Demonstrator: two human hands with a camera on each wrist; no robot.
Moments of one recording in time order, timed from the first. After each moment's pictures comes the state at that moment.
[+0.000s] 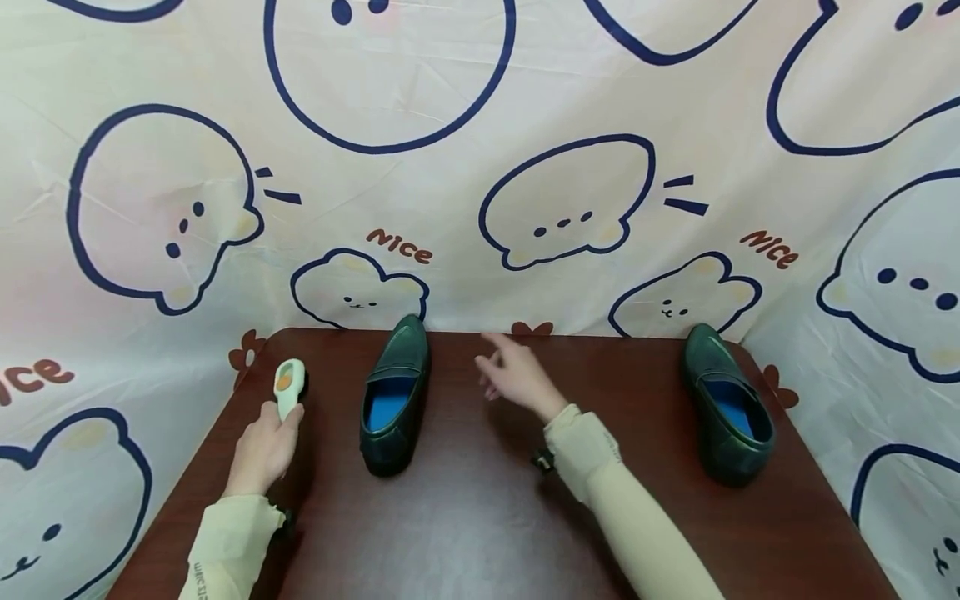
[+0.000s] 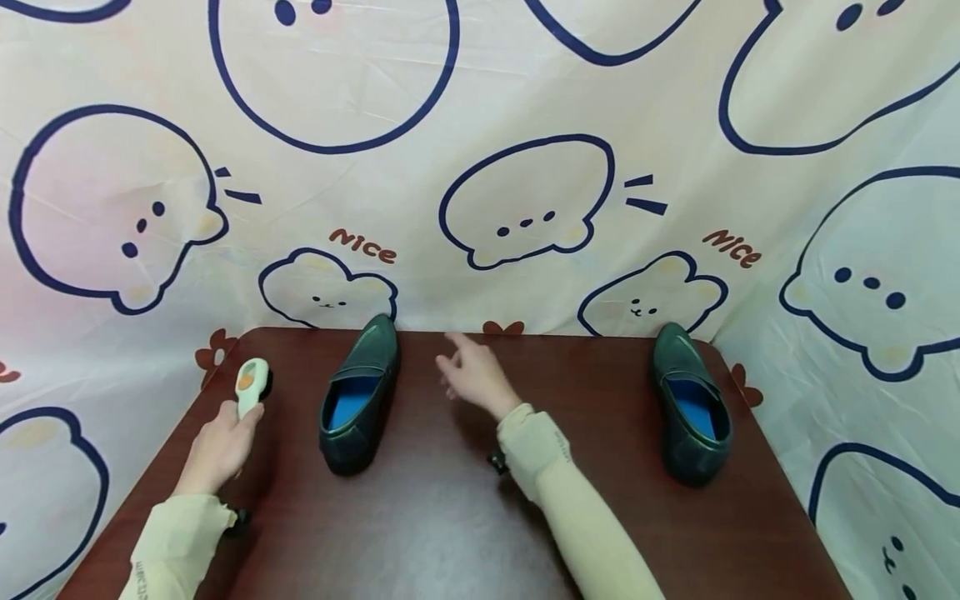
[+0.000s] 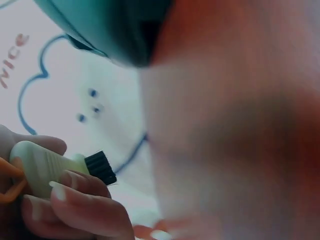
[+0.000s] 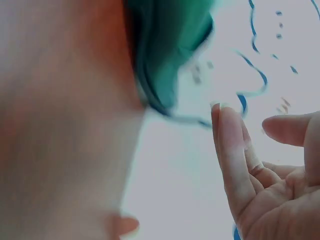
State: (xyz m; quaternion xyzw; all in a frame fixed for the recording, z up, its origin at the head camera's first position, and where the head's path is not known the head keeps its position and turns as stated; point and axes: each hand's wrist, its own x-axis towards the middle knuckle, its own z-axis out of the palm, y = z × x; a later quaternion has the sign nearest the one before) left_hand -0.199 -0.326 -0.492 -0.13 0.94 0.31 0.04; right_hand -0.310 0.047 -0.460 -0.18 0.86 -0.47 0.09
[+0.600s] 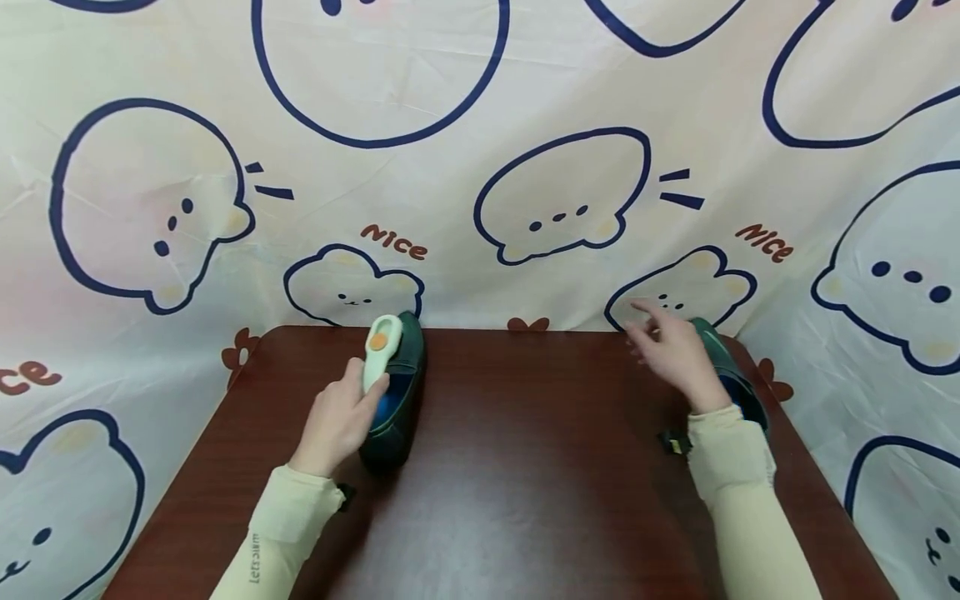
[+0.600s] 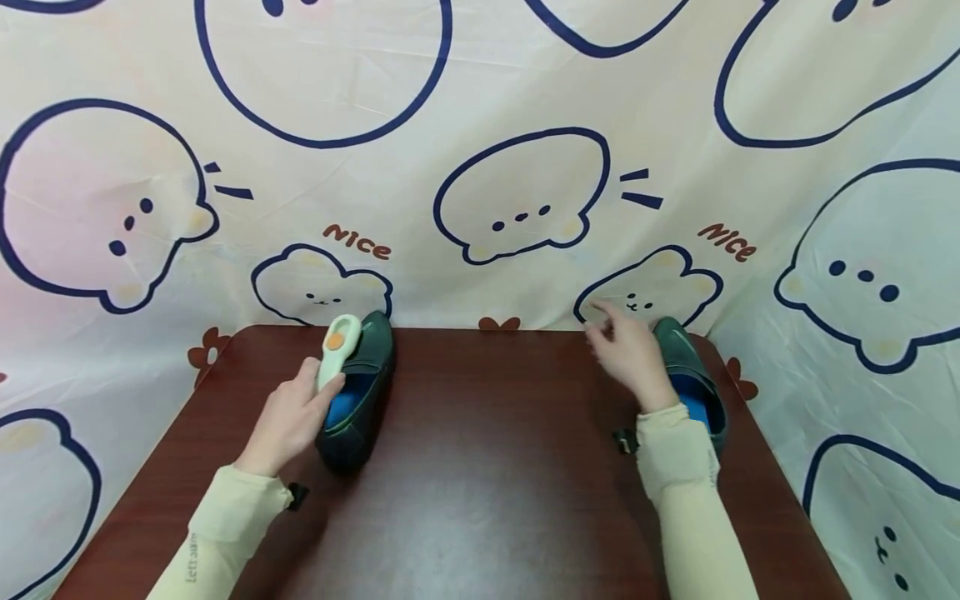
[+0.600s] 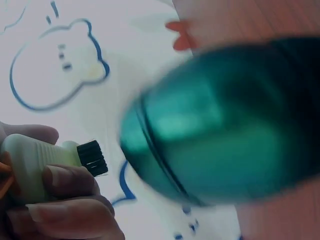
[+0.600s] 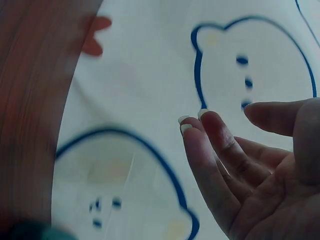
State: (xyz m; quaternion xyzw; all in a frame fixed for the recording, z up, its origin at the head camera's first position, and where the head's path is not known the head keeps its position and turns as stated) left_hand -0.219 -0.218 -0.442 0.02 0.95 0.32 -0.05; right_hand -0.299 0.238 -0.402 -0.09 0.95 -0.30 -0.07
